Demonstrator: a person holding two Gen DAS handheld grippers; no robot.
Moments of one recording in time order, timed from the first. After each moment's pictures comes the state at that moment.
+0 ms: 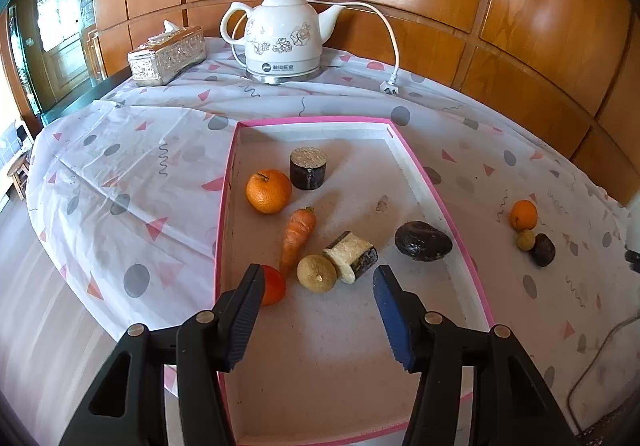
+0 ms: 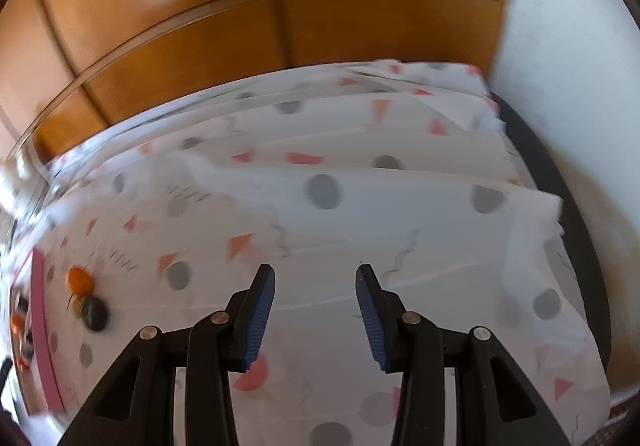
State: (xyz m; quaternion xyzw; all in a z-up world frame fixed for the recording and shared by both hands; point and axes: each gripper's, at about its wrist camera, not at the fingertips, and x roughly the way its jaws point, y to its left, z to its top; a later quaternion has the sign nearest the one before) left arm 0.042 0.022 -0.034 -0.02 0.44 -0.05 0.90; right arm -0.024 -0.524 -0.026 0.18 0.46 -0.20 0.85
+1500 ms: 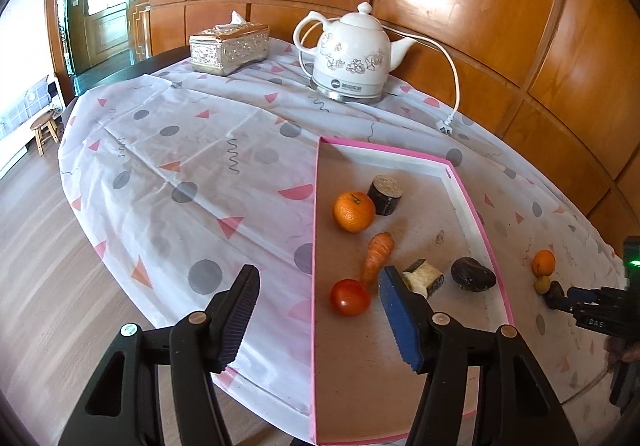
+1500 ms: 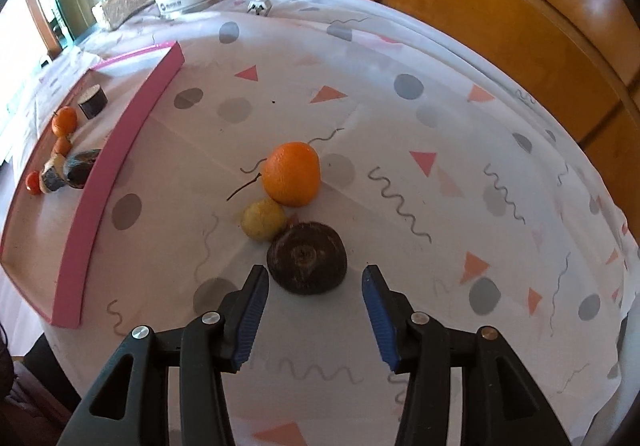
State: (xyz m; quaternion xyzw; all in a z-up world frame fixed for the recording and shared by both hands) left arm 0.034 0.092 -0.022 -0.09 0.42 0.01 0.90; right arm 0.085 -0.291 -0.073 -0.06 0.55 0.06 0.83
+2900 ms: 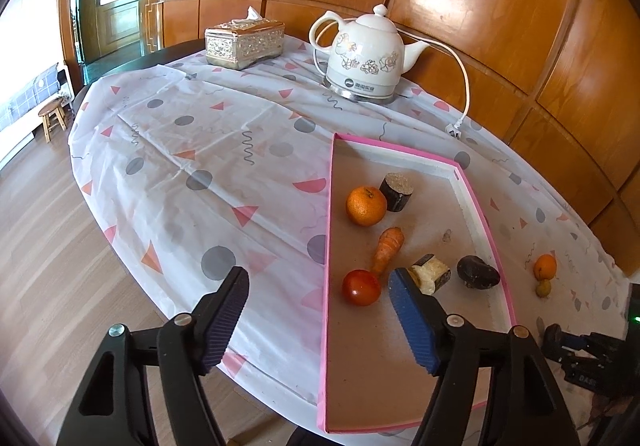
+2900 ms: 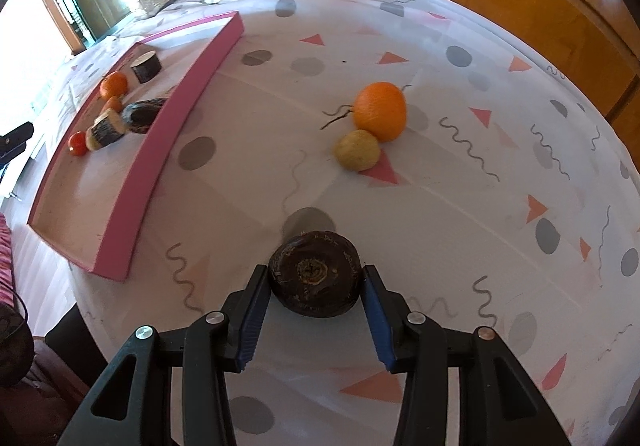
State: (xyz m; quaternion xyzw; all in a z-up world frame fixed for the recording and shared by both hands) left arm 0.024 0.098 -0.024 -0.11 0.42 0.02 0.90; right arm 0.030 -0.257 -0.084 -0.03 0.56 0.12 0.82
